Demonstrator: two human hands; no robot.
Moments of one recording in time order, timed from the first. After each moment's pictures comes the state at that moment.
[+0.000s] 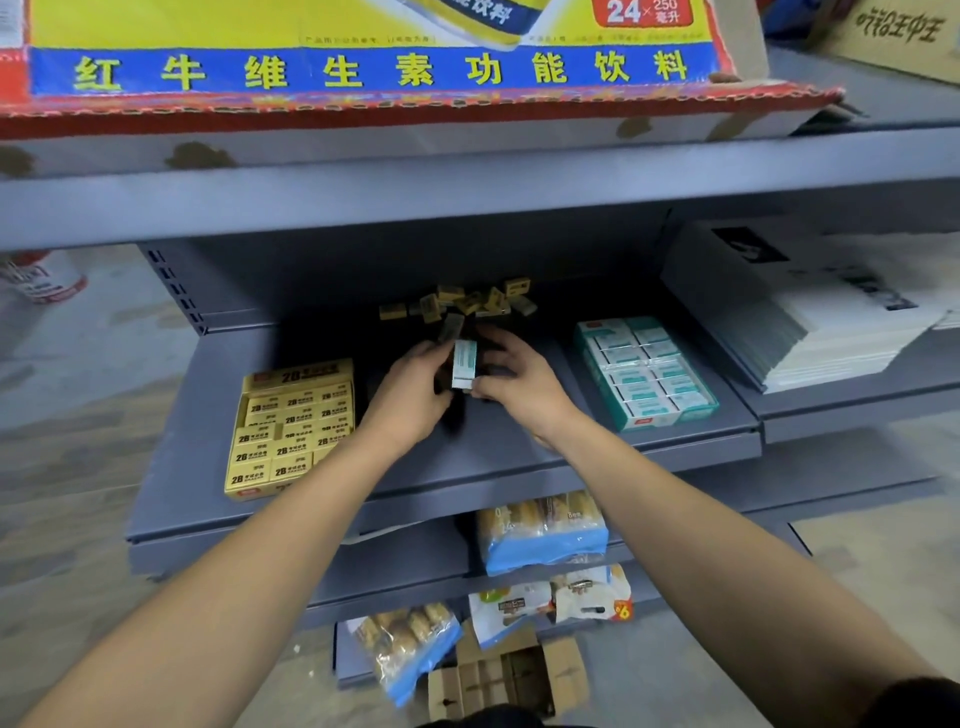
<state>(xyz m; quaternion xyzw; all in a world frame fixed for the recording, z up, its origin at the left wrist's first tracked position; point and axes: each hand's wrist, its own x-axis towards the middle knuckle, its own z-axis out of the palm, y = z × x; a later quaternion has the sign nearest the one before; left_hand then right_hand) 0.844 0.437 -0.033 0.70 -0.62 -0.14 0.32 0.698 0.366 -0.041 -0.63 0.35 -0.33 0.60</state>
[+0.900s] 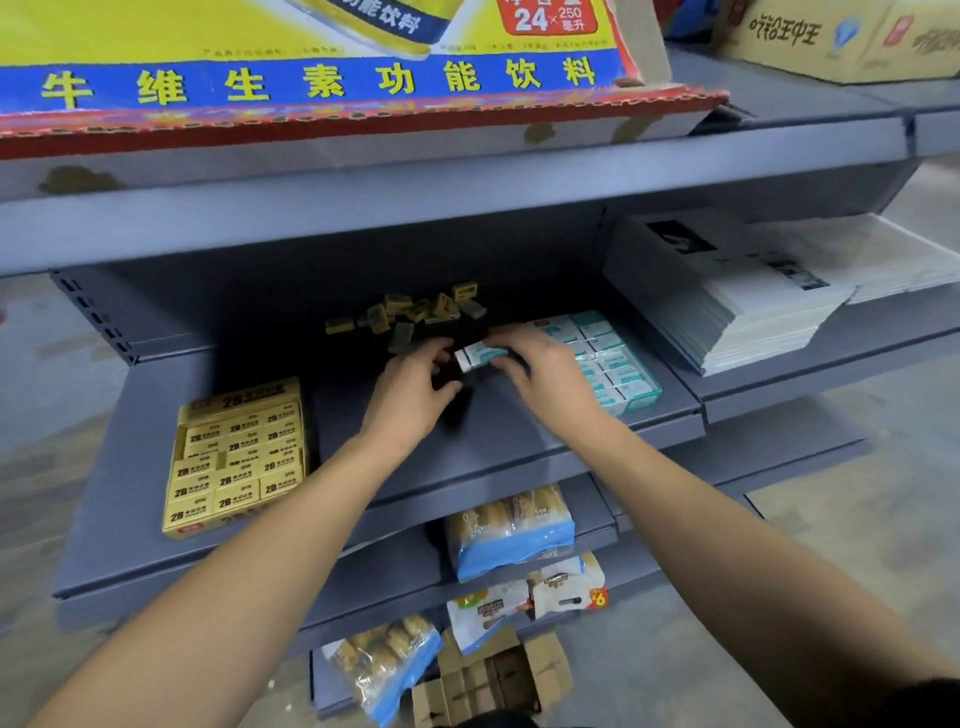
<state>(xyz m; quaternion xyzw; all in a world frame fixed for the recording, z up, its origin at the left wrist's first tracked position) 0.801 0.408 -0.031 0.69 -0.62 -0.12 0.36 0.624 0.344 -0.024 -0.85 0.35 -0.37 0.13</state>
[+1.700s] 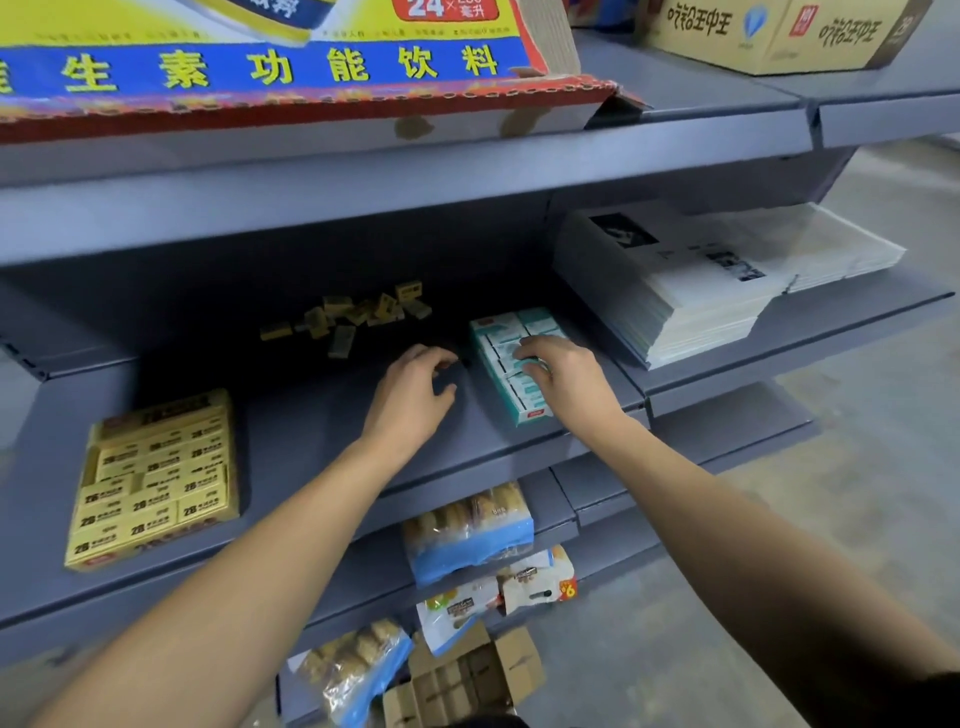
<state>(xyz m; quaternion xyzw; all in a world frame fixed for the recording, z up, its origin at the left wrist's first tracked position) 0.746 0.383 -0.040 0.67 -0.66 -0.12 0.33 0.541 0.315 -0.041 -0.83 0.46 -0.29 0.13</state>
